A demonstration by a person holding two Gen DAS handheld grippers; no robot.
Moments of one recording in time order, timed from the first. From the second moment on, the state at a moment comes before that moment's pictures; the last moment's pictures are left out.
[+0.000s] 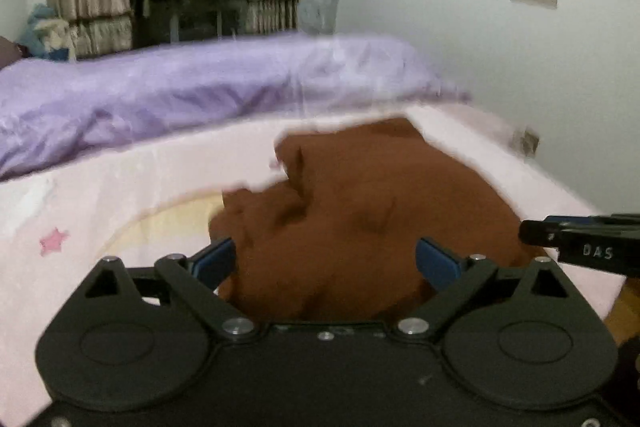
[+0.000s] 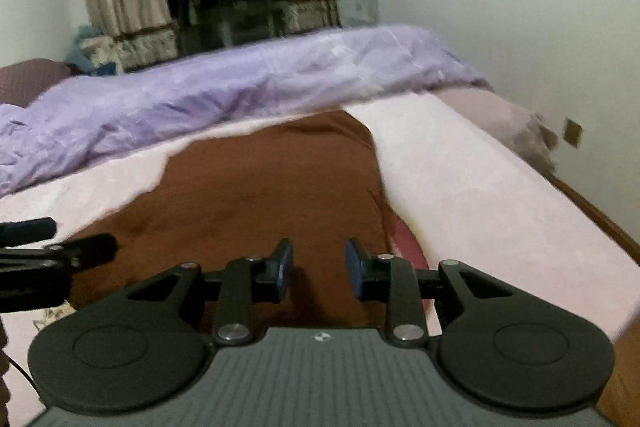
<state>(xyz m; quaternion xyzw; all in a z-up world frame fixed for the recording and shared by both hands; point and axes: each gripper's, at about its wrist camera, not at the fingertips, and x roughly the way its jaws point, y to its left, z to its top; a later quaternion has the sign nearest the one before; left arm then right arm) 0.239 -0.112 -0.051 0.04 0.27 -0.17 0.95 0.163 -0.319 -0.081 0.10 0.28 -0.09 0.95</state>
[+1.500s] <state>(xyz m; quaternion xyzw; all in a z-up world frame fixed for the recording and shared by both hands) 0.098 -0.119 -0.036 0.10 0.29 -0.07 0.95 0.049 -0.274 -0.069 0.07 0.29 -0.13 0.95</state>
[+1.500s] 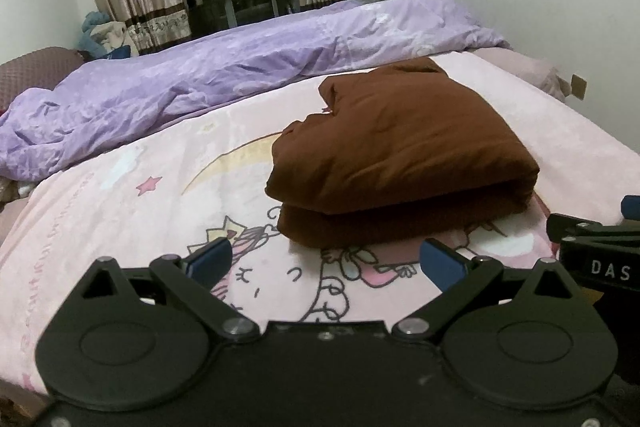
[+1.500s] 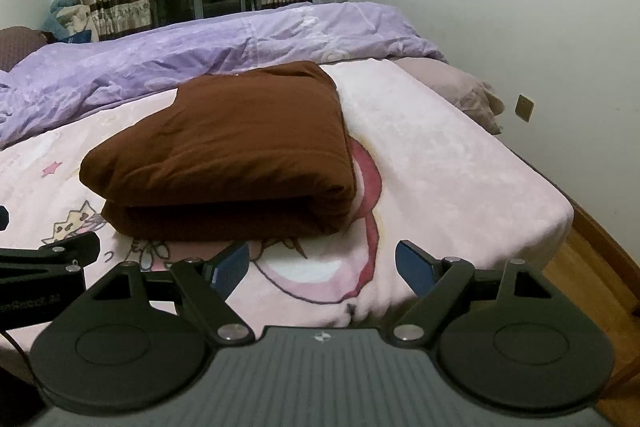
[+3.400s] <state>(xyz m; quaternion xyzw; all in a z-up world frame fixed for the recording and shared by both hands) 0.076 -0.121 -0.025 0.09 0.26 -0.08 0.96 0.035 -0.265 -0.062 0.07 0.27 -0.13 0.95</state>
